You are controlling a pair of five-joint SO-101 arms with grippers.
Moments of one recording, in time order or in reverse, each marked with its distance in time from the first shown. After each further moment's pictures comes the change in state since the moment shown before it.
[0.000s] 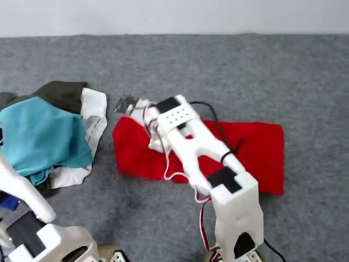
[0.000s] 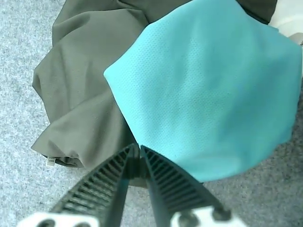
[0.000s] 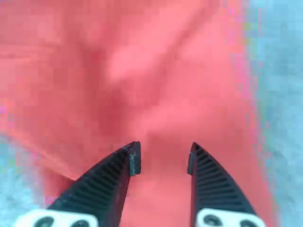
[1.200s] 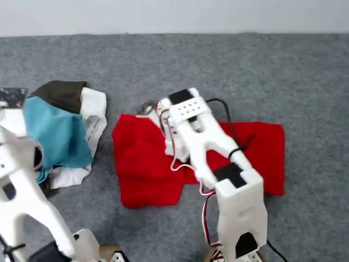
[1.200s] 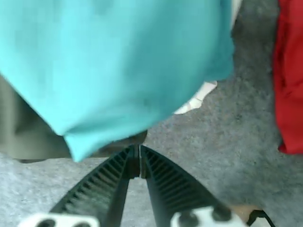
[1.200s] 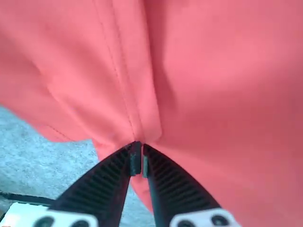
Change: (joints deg) left arm 8.1 -22.0 35.6 -2.4 0.0; right arm 4.2 0.2 0.4 19.2 -1.1
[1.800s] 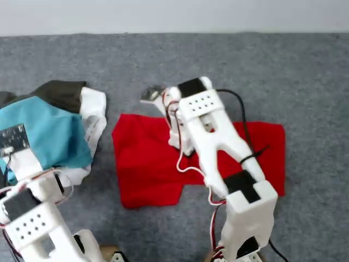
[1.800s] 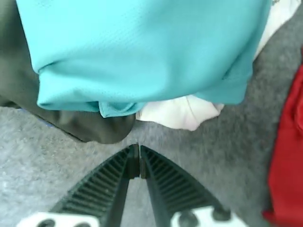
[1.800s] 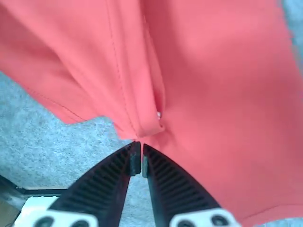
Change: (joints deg) left arm 0.0 -36.0 39.6 -19.0 22.9; right arm 1.7 -10.8 -2.5 6.9 -3.3
